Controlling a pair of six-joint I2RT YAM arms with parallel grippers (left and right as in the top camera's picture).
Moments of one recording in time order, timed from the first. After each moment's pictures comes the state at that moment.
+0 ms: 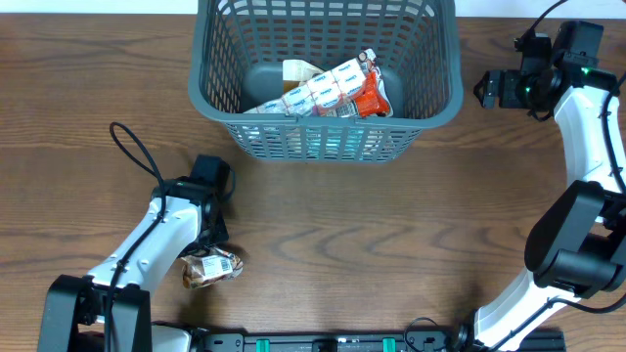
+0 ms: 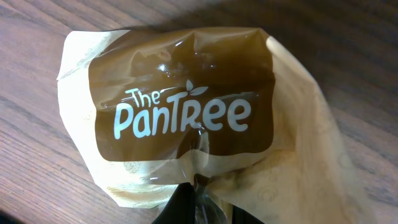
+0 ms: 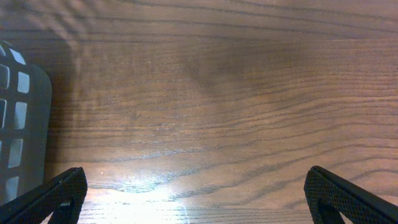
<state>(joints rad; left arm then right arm) -0.22 1.48 0.73 -0.86 -0.23 -0.56 -0.27 1.94 1.63 -0.72 -0.18 -0.19</state>
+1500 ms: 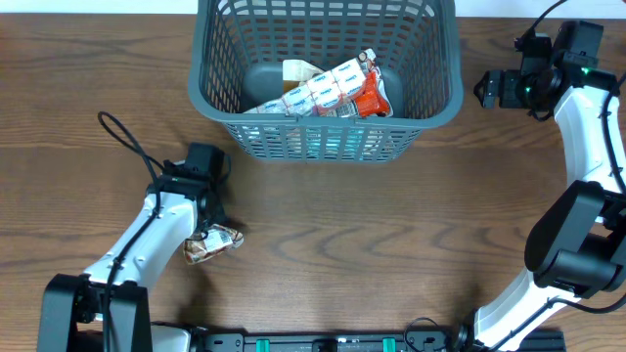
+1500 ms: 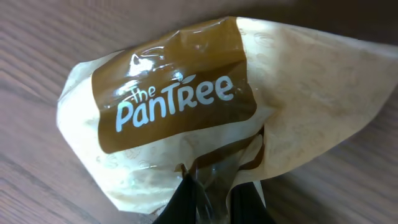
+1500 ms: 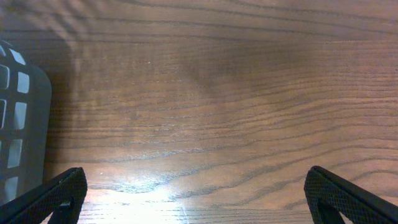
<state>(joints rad) -0.18 1.49 0.77 -0.71 -0.29 -0.51 -0.27 1.94 1.63 -0.72 -0.18 -0.19</state>
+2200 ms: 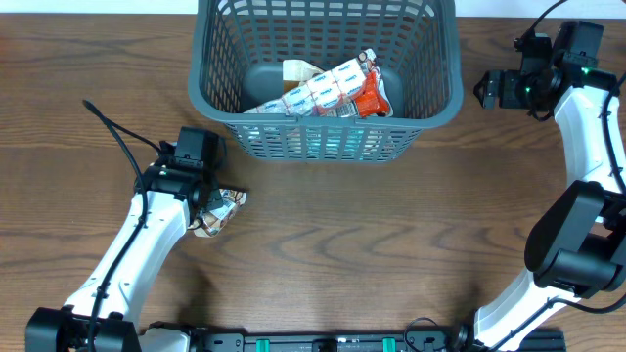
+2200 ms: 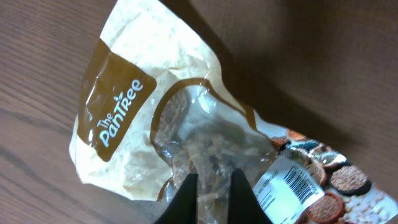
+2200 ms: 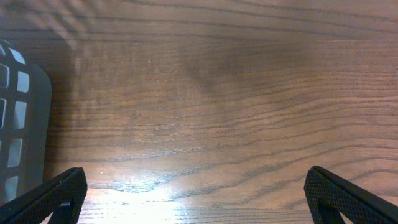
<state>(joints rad) -0.18 1.40 0.87 -0.80 -0.29 -0.44 -0.27 1.94 1.63 -0.72 -0.18 -0.19</state>
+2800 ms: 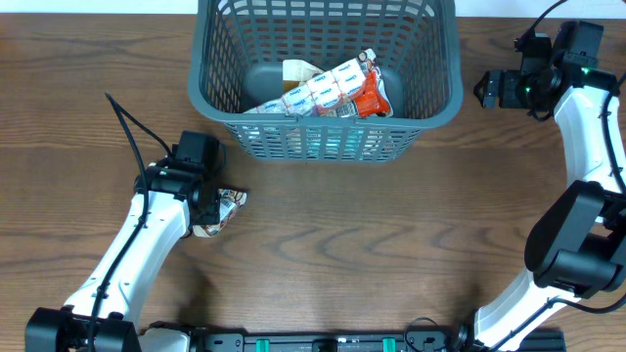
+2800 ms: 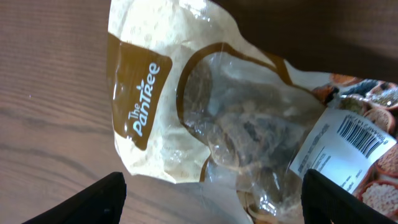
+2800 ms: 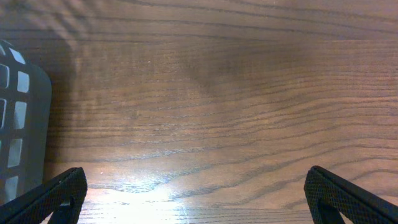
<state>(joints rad) -0.18 1.40 0.87 -0.89 -0.34 -0.20 -0.27 1.94 1.63 -0.72 -0.18 -0.19</state>
